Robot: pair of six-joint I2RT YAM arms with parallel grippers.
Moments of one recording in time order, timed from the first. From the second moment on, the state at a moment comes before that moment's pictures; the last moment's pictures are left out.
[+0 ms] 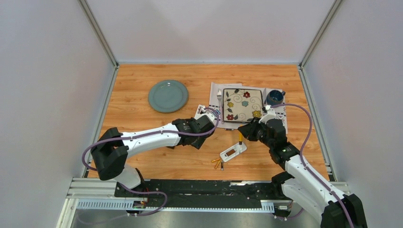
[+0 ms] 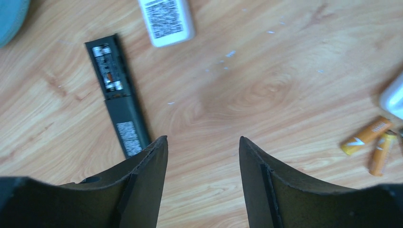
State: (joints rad) left arm -1.04 1.55 1.06 -0.66 -0.41 -0.34; right arm 0.39 0.80 0.35 0.03 -0.17 0.60
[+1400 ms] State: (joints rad) left arm -0.58 1.57 0.86 -0.58 -0.12 -0.38; right arm 0.39 0.79 0.35 0.03 -0.17 0.60
